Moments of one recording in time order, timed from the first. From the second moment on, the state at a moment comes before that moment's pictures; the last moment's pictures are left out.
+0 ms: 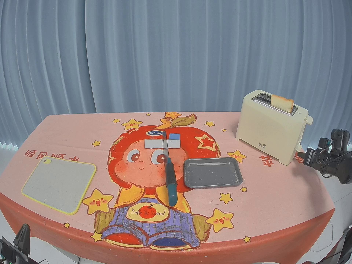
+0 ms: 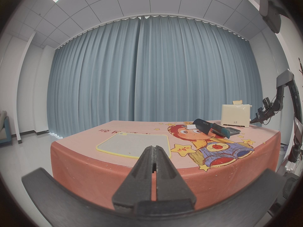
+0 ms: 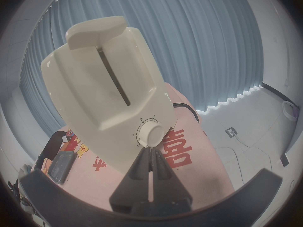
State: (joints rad) left arm 0.00 0.02 -0.02 0.00 0.01 -0.01; right arm -0.21 1.87 -0.57 -0.75 0.33 0.23
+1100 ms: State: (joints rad) left arm 0.00 0.02 -0.02 0.00 0.01 -0.01; right arm -0.05 1.46 -0.45 -0.74 0.30 0.19
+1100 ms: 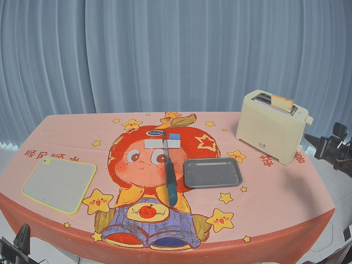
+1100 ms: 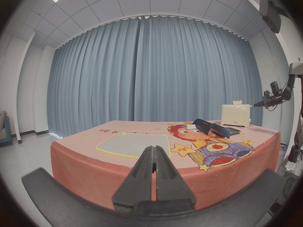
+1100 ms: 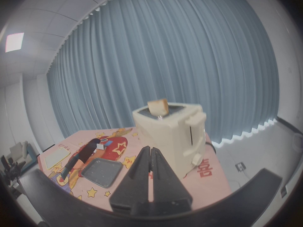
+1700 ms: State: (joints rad) left arm 0.00 0.02 -0.02 0.00 0.01 -0.01; right arm -0.10 1.32 -0.51 -0.75 0.35 0.11
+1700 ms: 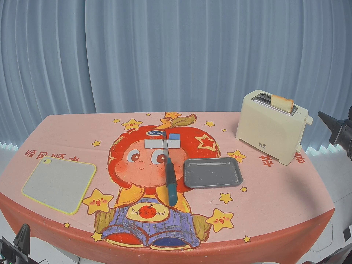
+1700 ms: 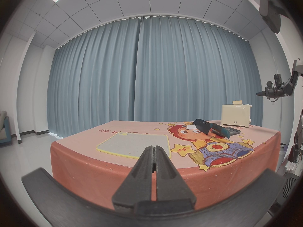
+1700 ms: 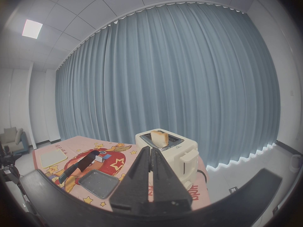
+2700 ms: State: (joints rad) left arm 0.00 0.02 -0.02 0.00 0.01 -0.01; right arm -0.19 1.48 -0.50 -1.04 0.36 0.08
